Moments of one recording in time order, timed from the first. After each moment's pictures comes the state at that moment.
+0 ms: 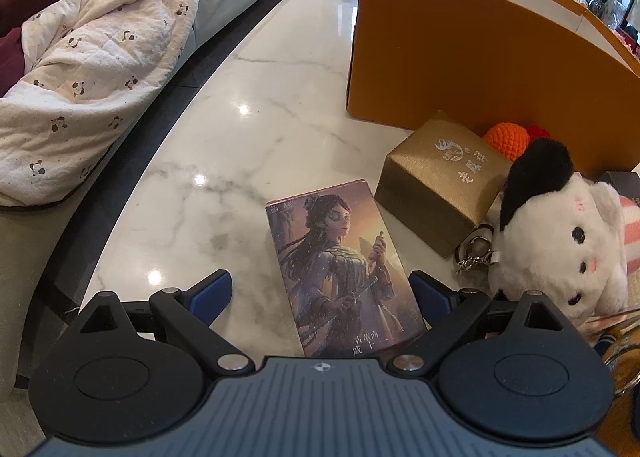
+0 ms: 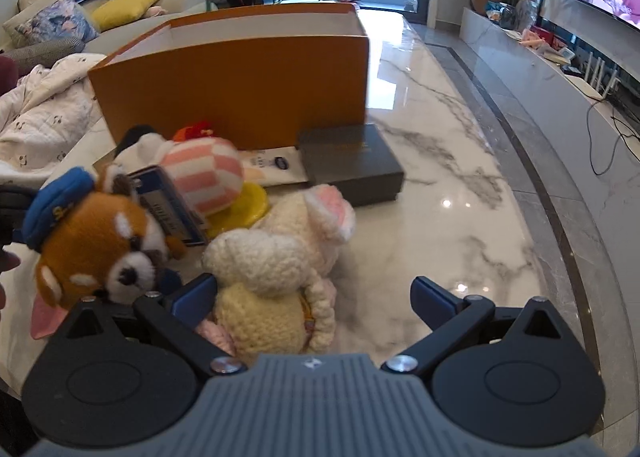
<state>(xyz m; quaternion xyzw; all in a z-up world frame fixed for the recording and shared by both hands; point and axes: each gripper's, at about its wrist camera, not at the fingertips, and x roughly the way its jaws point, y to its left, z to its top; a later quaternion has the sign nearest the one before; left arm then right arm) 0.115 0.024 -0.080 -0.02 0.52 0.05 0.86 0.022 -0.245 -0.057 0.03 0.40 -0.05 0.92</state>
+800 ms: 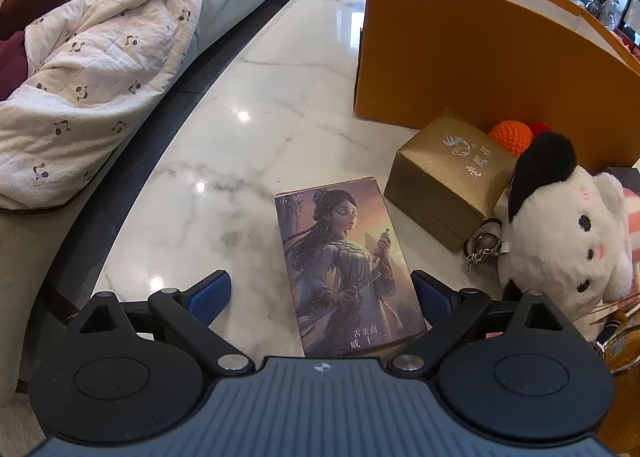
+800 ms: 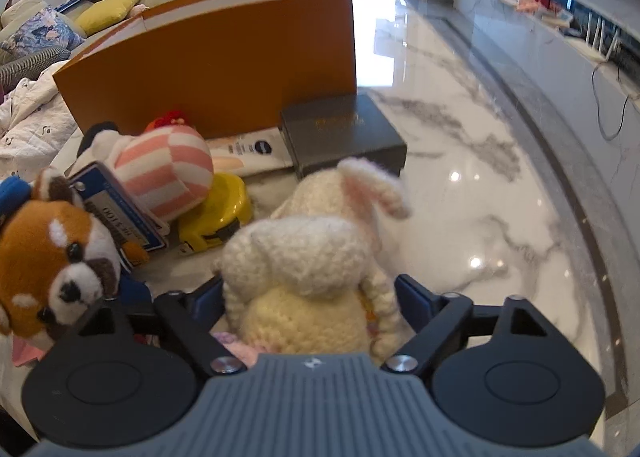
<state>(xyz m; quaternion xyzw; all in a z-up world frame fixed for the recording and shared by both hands) 0.108 0.027 -0.083 -0.02 0.50 0.04 0.86 0.050 -0.252 -0.087 0.07 0.42 -0.04 0.90</state>
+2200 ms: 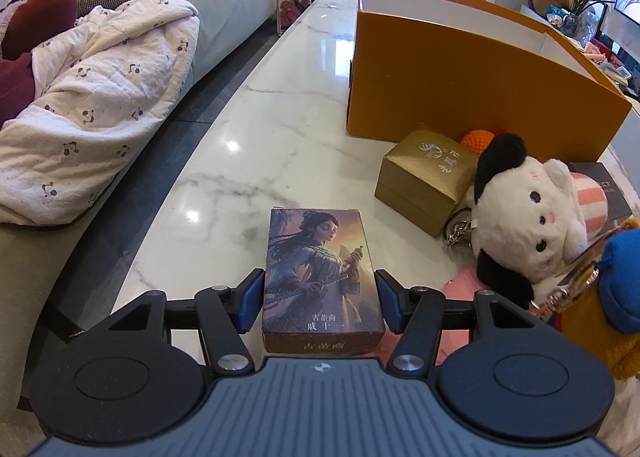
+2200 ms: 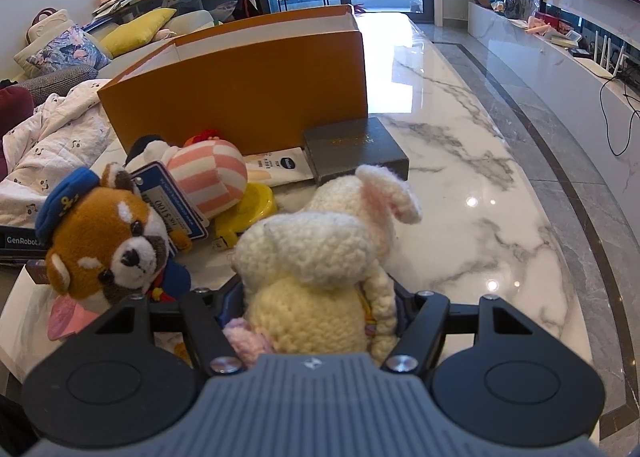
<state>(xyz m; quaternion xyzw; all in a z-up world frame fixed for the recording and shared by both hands) 0.068 0.032 -0.060 -0.01 0.46 0.02 0.89 0.012 -0.249 -0.069 0.08 0.38 -0.01 0.92</state>
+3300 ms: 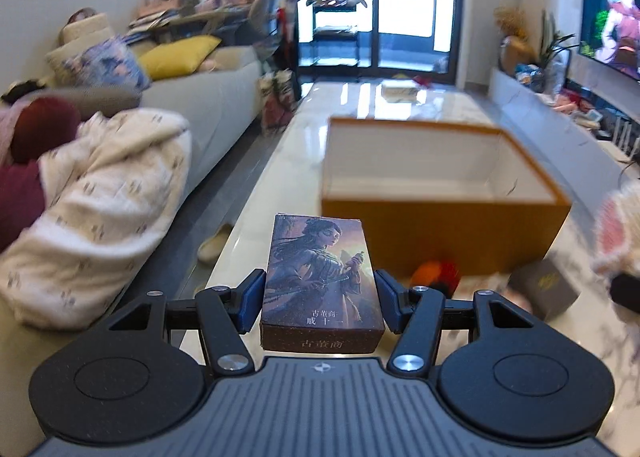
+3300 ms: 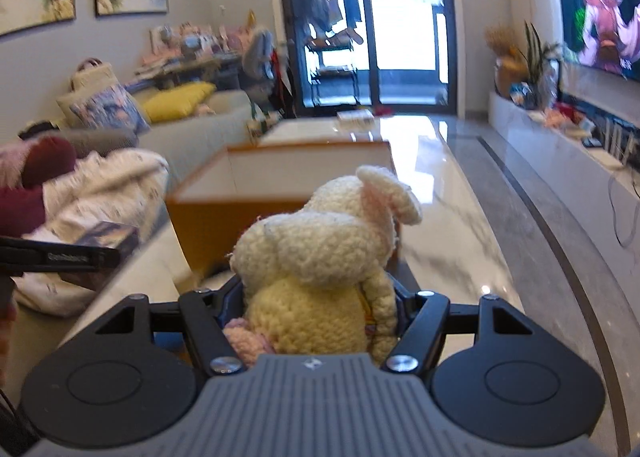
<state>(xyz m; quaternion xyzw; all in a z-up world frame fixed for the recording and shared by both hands) 0.079 0.008 0.041 0.03 0.33 -0.01 0.94 0.010 -0.229 0.040 0.05 0.24 0.03 0.97</state>
